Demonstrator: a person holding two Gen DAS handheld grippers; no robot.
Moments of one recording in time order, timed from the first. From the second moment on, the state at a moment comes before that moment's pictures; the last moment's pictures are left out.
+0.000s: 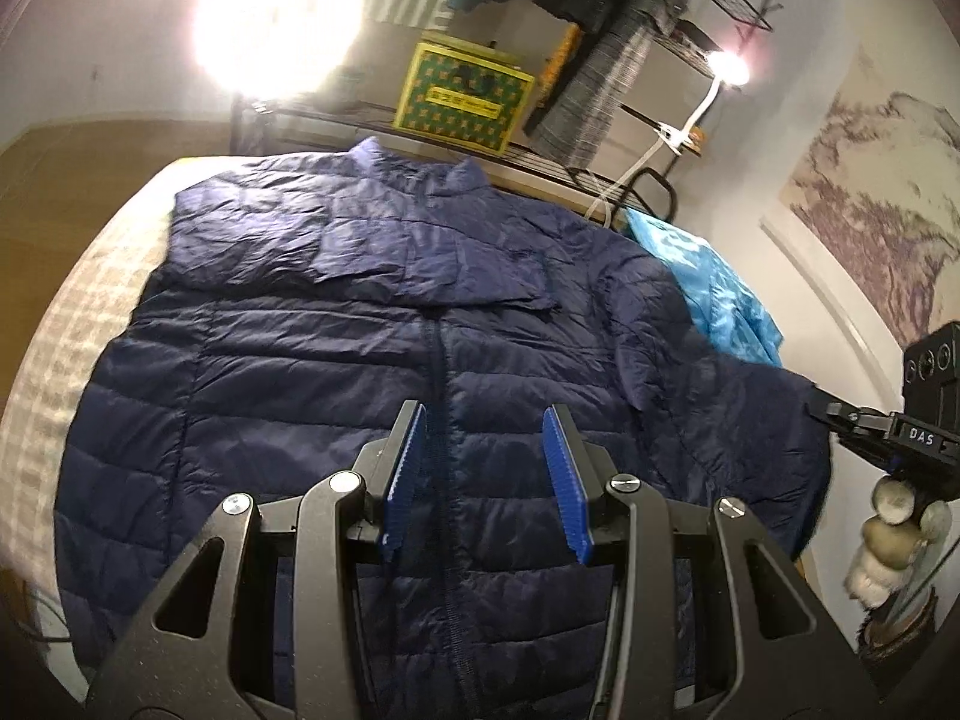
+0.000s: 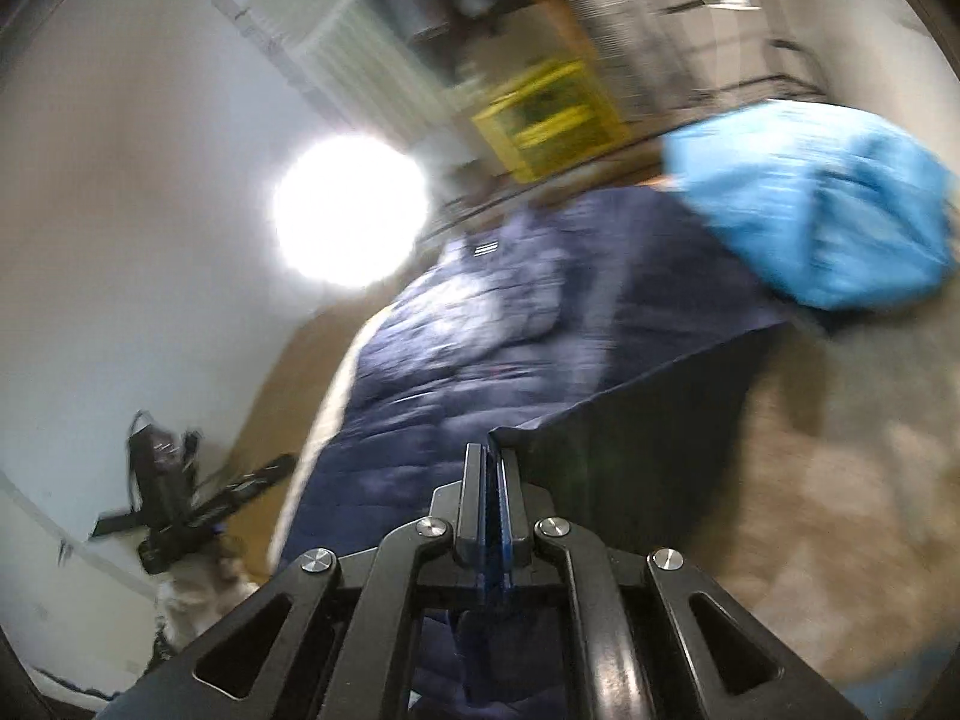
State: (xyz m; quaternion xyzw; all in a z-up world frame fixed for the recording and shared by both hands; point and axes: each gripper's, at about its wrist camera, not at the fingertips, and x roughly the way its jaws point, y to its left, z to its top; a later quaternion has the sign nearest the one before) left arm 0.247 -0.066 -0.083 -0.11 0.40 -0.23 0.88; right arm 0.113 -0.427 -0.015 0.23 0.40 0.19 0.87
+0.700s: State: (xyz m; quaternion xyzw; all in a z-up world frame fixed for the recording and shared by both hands) left arm 0.264 -0.047 -0.145 -0.19 0.48 -0.22 0.83; right arm 0.183 -0.330 -0.103 0.19 0.46 0.25 0.83
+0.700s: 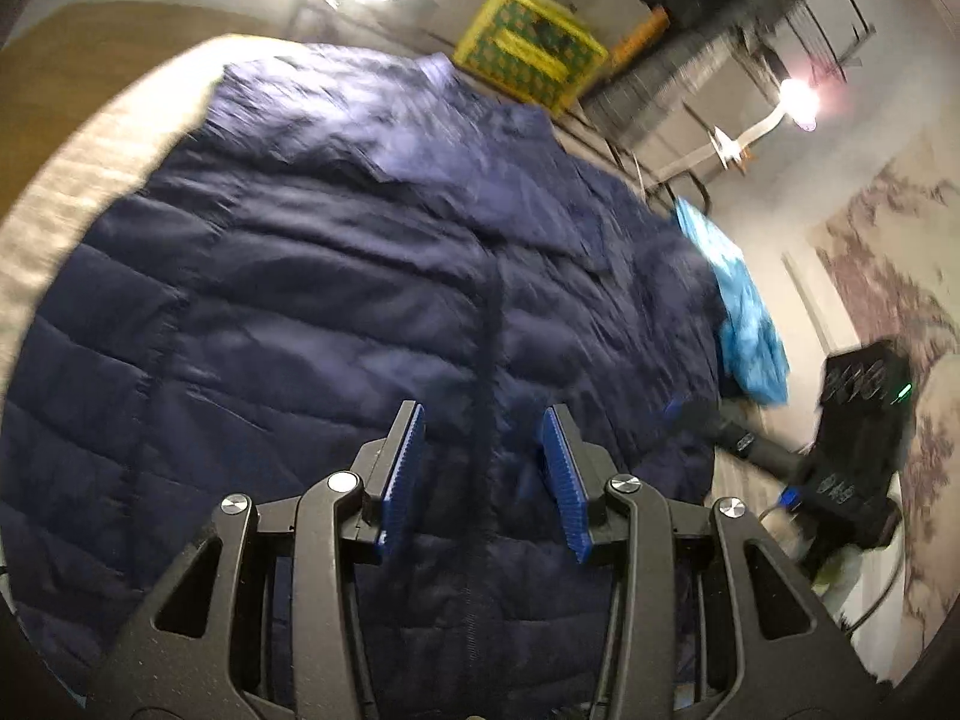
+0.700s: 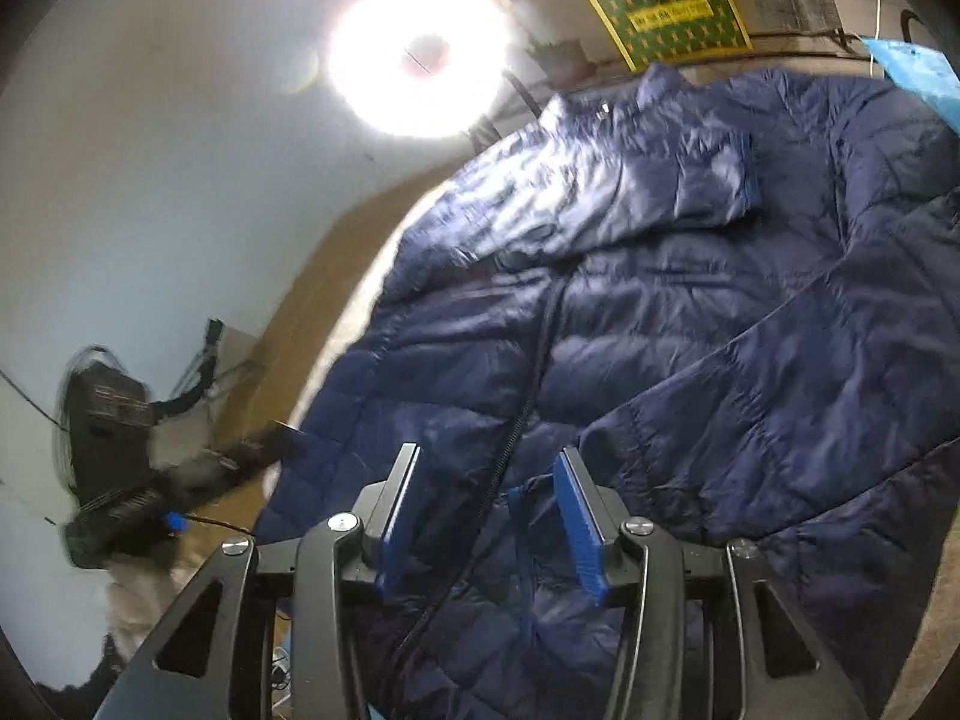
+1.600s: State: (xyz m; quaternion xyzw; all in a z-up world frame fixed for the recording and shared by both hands) left arm 0.346 -0.114 -0.148 -0.16 0.51 -0.26 0.80; right arm 0.124 -0.479 -0.095 0.19 0.44 0.06 0.88
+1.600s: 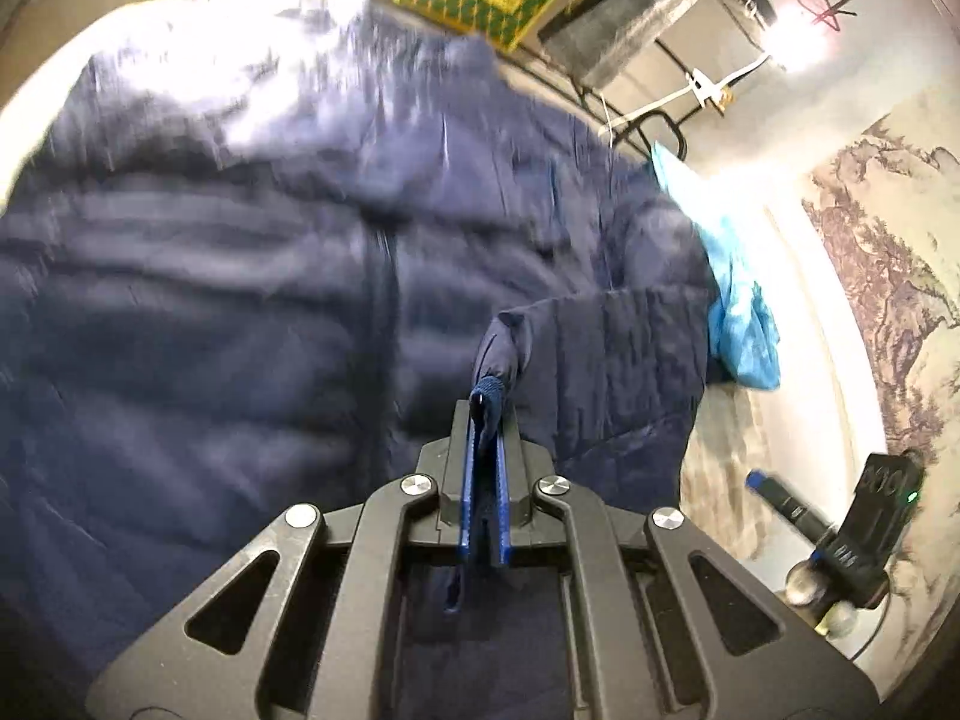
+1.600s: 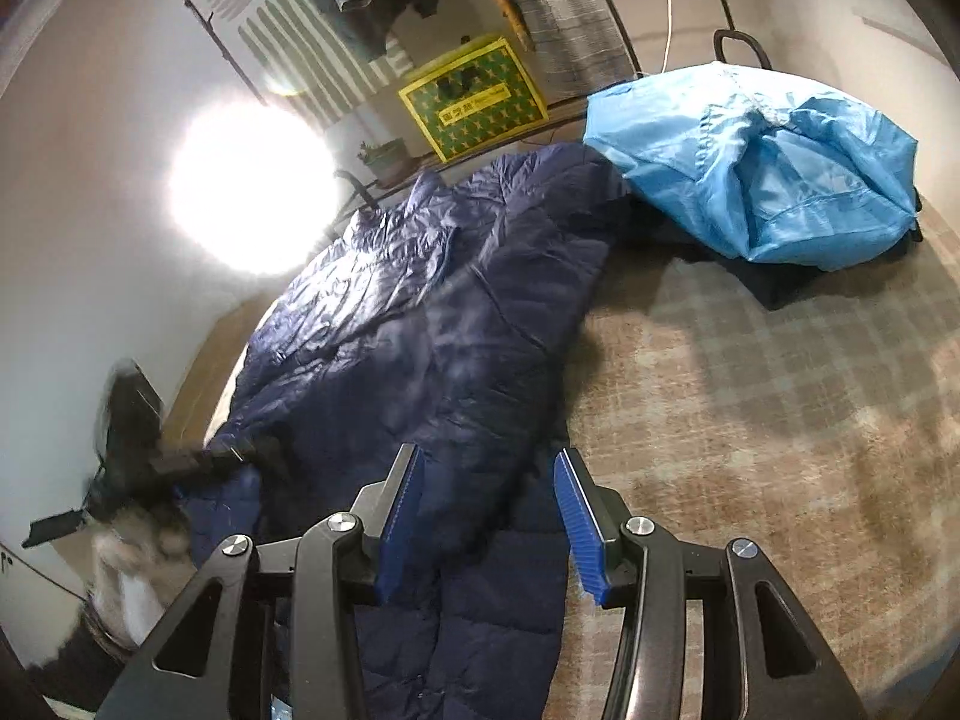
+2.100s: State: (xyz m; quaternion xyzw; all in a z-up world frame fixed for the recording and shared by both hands) left arm 0.485 -0.038 -0.123 -0.10 0.45 -0.13 0.88; right arm 0.217 -0.441 -0.131 0.07 0.48 0.08 0.87
